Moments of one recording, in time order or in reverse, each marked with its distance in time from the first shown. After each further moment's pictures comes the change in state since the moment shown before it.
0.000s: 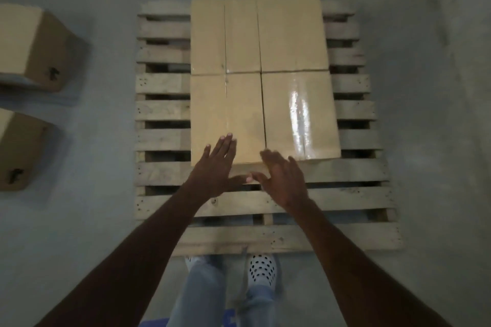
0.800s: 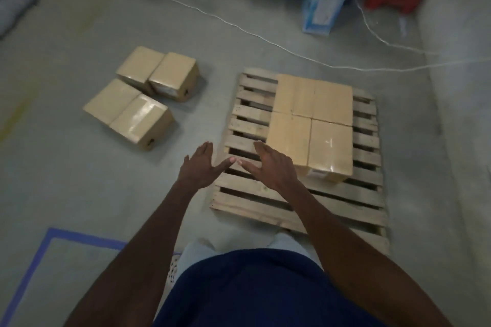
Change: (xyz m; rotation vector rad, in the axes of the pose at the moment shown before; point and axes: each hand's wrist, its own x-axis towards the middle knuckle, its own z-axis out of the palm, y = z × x) left_hand -0.481 -0.040 -0.136 -0.349 0.354 -0.467; right_hand -0.271 -0.345 -0.156 -0.150 0.056 -0.312
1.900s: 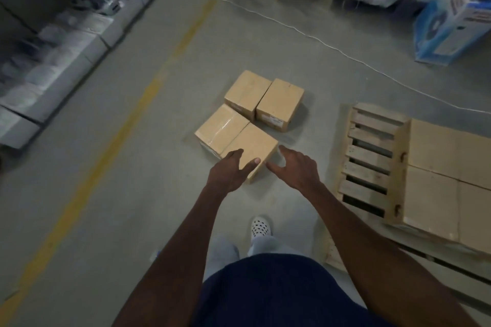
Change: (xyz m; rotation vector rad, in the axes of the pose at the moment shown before) left_hand 0.143 -0.474 -0.309 -0.169 0.065 -0.067; right_hand 0.347 -0.491 0.092 0.004 -0.125 0.013
